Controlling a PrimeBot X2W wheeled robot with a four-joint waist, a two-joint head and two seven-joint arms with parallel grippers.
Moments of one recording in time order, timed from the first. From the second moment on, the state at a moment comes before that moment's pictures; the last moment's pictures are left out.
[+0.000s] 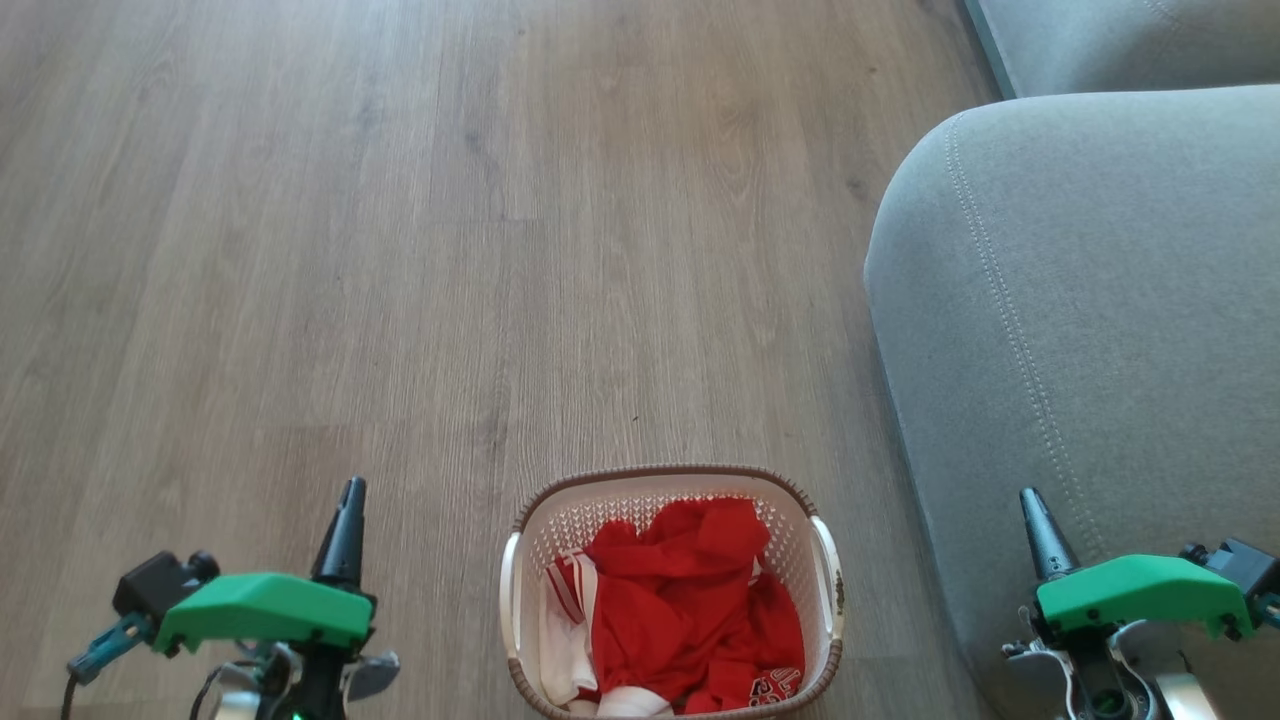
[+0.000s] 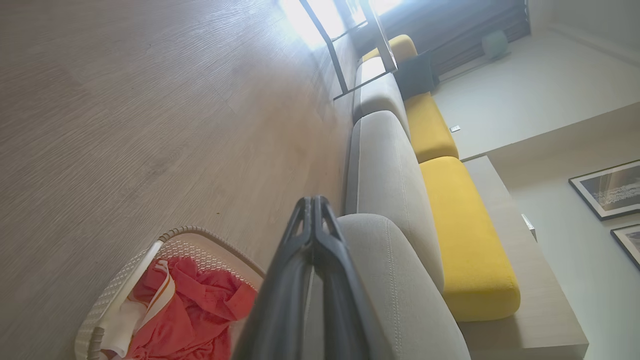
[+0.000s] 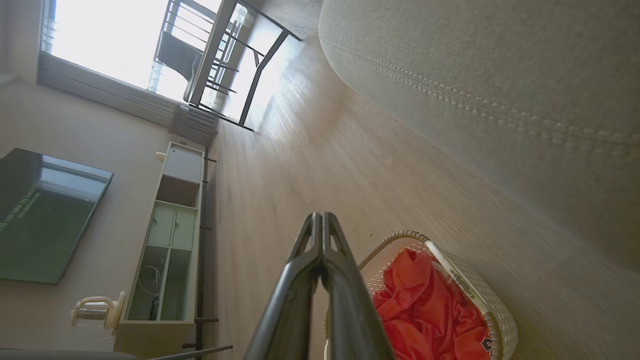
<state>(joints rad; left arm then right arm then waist) -0.01 0.06 -0.10 0.25 -1.15 -0.08 -0.05 -0.02 -0.06 0.00 0.26 1.16 0.12 -0.05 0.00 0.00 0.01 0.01</state>
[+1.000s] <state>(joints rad) -0.03 0.06 -0.02 0.27 -1.44 -0.11 0.03 -0.04 -0.06 -0.06 0.27 1.45 0.12 0.03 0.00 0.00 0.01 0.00</state>
